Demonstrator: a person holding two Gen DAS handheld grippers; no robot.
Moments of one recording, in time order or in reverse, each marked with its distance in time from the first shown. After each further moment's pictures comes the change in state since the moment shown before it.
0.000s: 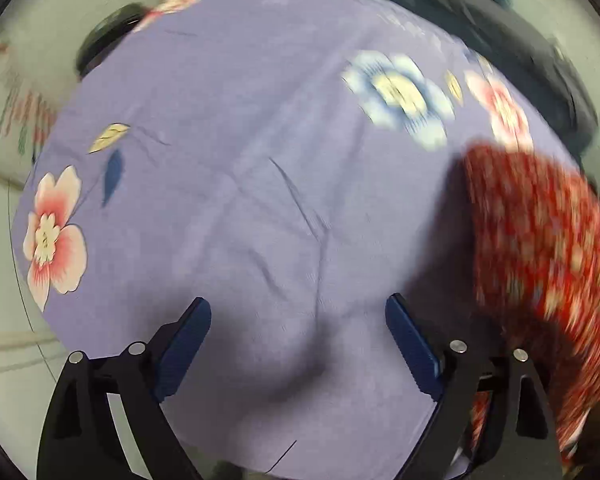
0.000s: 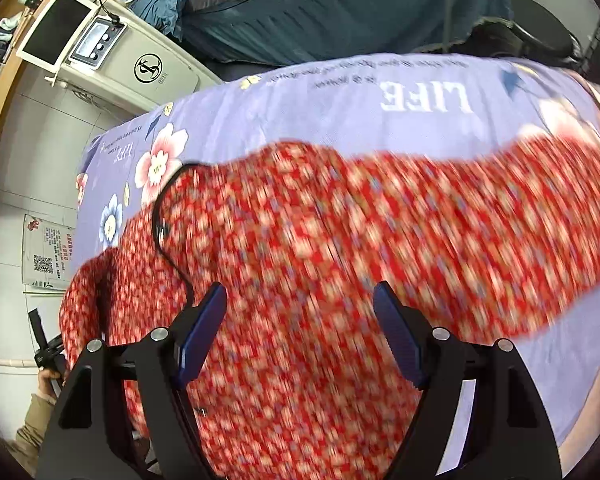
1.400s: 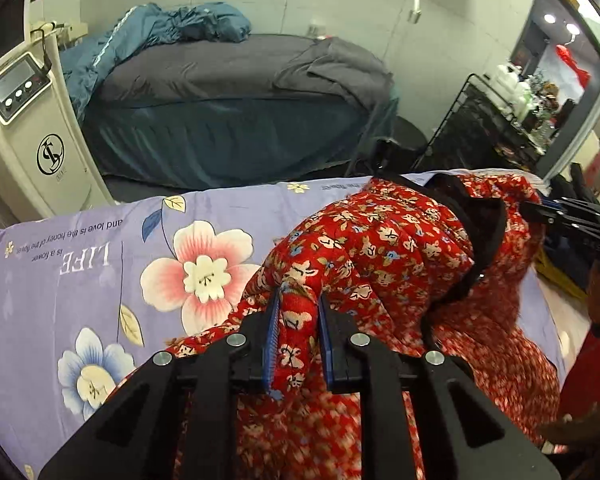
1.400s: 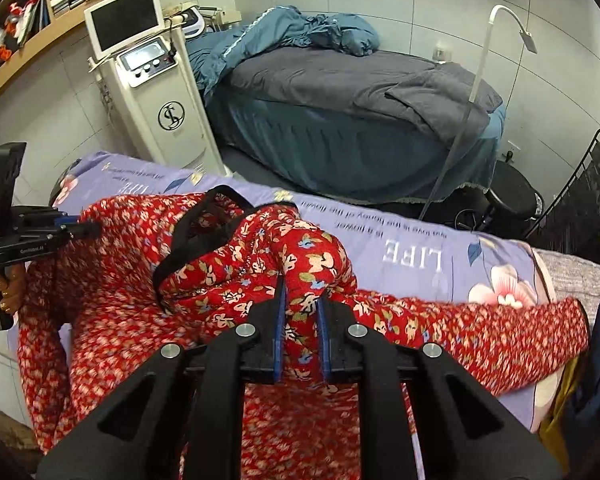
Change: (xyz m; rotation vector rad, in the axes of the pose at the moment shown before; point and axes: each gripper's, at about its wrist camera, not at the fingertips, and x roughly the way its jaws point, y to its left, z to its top) left arm -0.043 -0.326 0.084 0.698 -0.234 -0.339; right arm -0.078 0.075 -0.014 -0.273 -0.439 -0.242
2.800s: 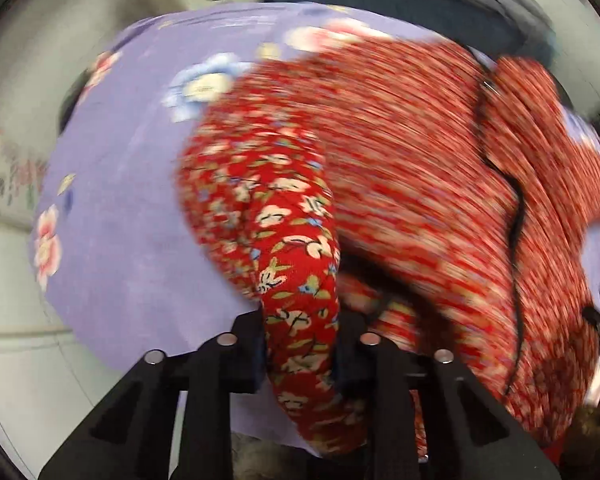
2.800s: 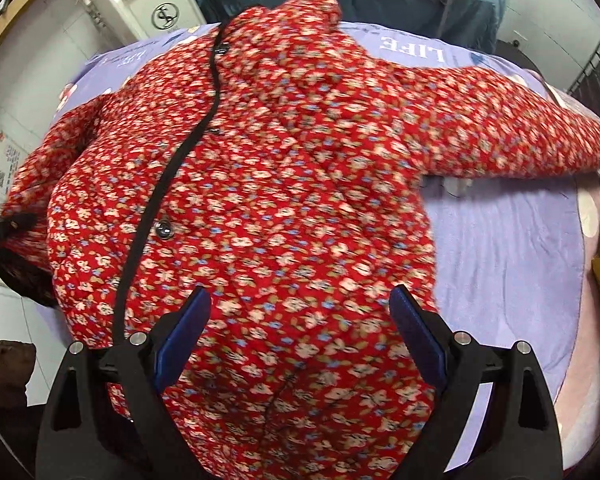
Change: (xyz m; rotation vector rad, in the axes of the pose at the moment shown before) left arm -0.077 -0.043 -0.200 -0.466 0.339 0.467; right arm -0.015 -0.054 -0.199 0.061 0.341 0.023
